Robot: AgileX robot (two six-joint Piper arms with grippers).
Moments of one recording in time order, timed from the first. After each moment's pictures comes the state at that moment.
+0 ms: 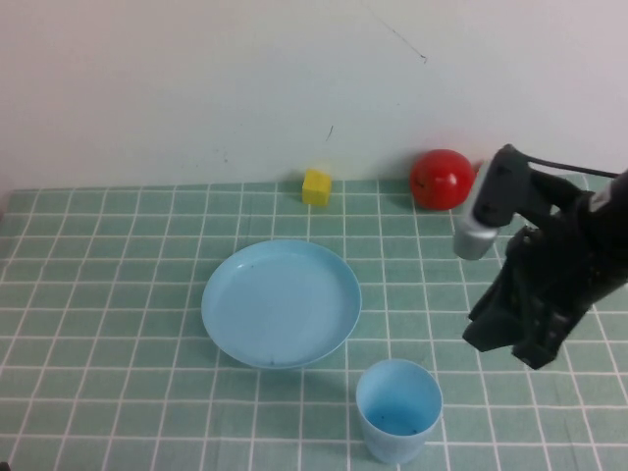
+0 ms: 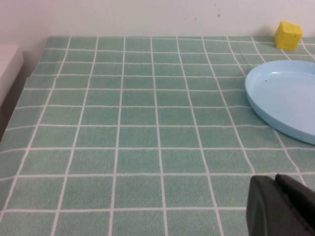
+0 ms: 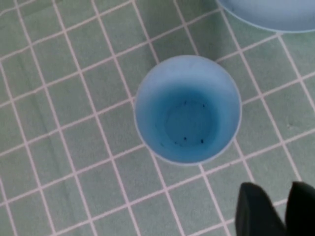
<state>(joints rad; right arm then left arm) 0.41 1.52 -1.16 0.47 1.03 -0.95 -0.06 -0.01 0.02 -0.09 0.37 -0.04</state>
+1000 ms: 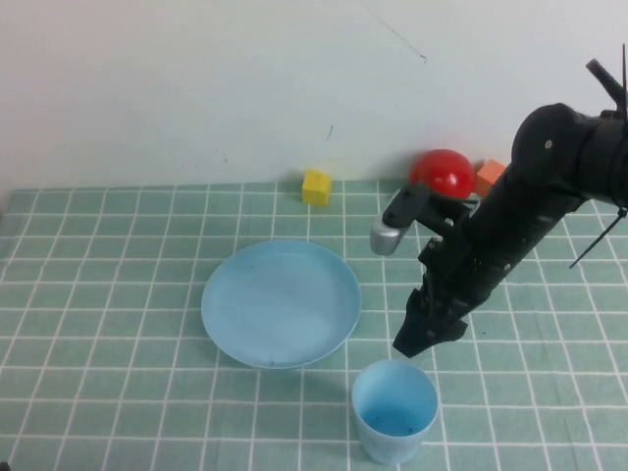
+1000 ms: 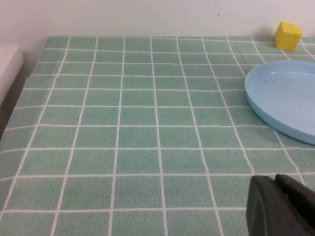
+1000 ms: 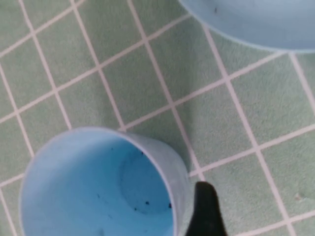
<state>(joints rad) 0.42 1.98 -1.43 0.52 1.04 -0.95 -0.06 -0.01 0.02 -0.09 0.37 -0.04</state>
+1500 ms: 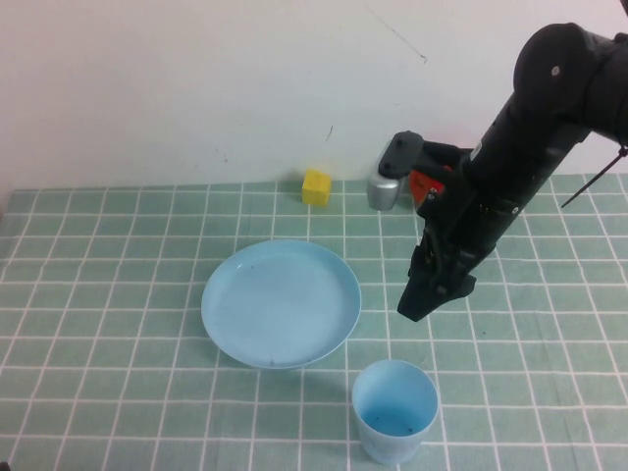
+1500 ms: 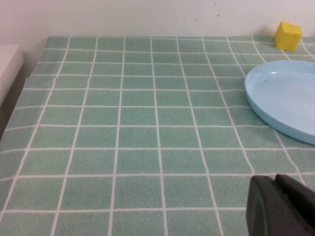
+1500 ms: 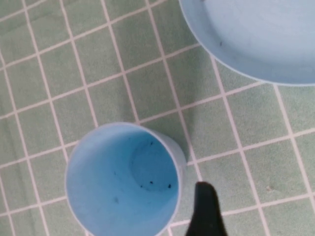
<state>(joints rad) 0.43 1.98 -1.67 0.46 1.27 -0.94 -0.06 -0.01 0.02 -0.09 0.37 -0.04</state>
